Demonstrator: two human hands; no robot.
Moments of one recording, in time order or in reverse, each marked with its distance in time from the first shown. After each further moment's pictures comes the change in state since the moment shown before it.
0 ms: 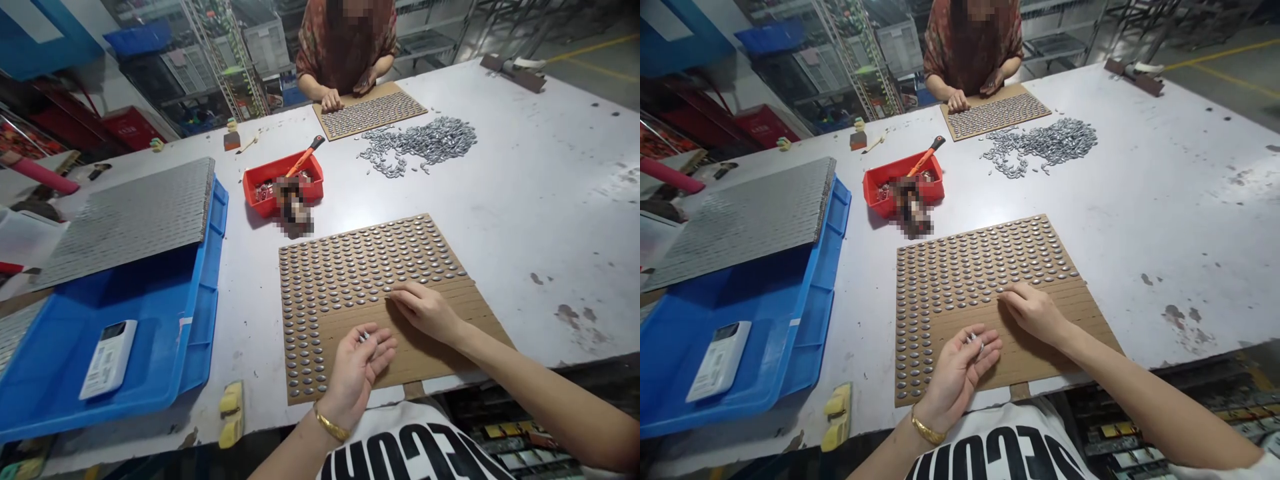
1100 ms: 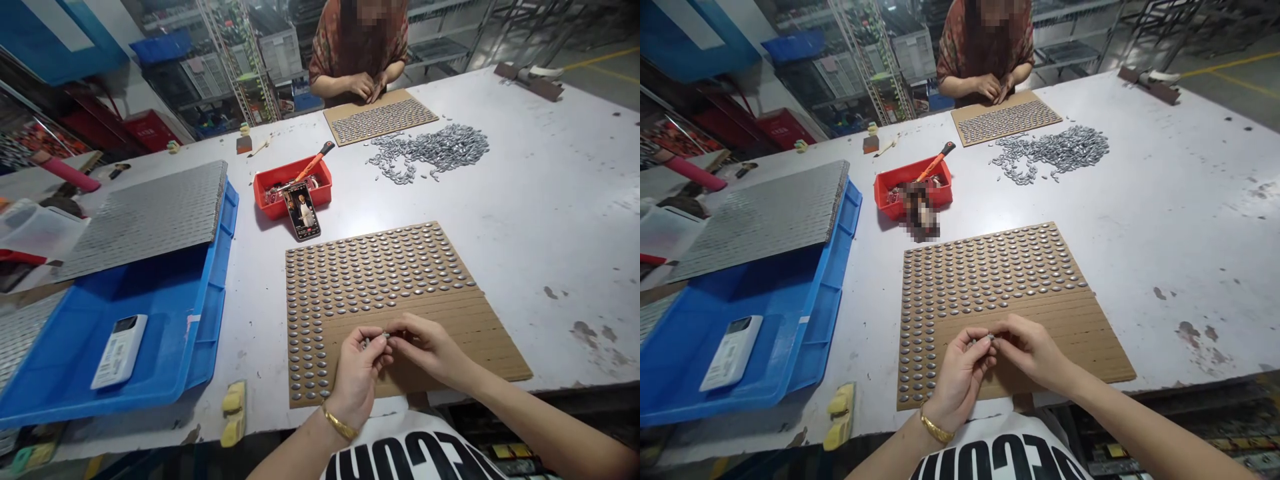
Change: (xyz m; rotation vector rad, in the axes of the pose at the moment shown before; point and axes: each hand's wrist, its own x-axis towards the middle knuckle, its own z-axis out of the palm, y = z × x) left_hand 0.012 -0.007 0.003 0.039 0.008 0.188; right_hand -0.003 -0.062 -0.013 0.631 -0.168 0.281
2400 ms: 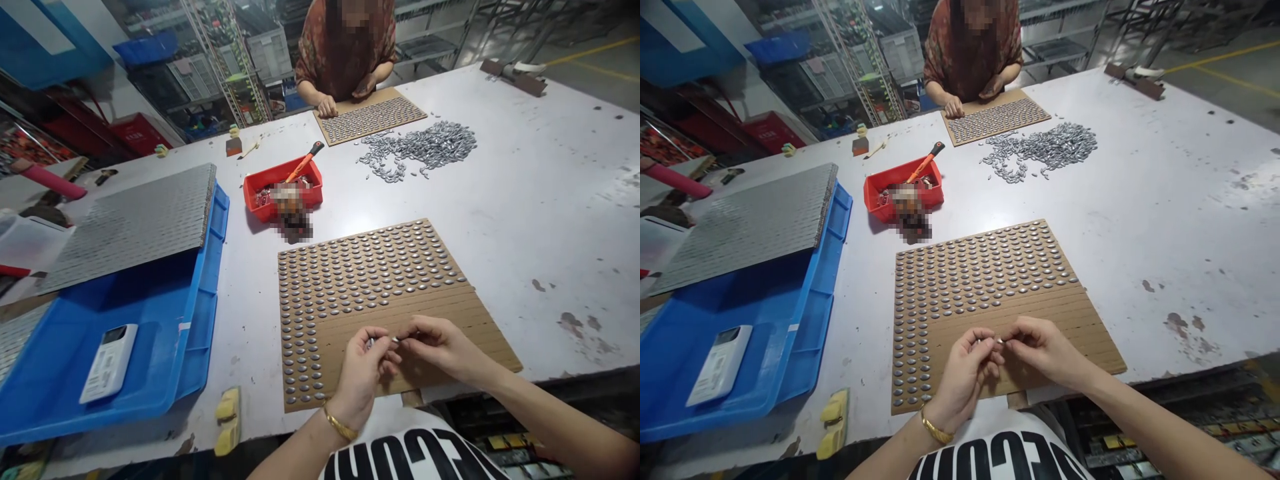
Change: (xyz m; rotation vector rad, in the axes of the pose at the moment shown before) left_hand 0.006 -0.010 0.006 0.162 -0.096 -0.044; right_hand -0.017 0.018 -0.025 0.103 -0.060 0.205
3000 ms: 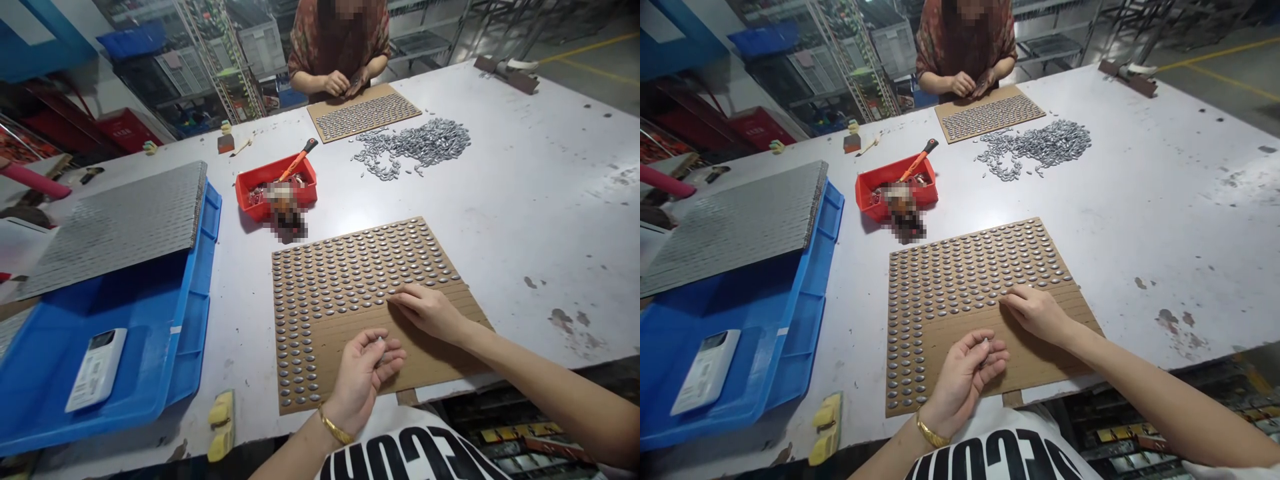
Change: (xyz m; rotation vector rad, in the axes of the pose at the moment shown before) left_hand -0.007 0.004 0.005 -0.163 -0.013 -0.150; right_hand 0.043 0.033 -0.031 -0.806 0.162 -0.450
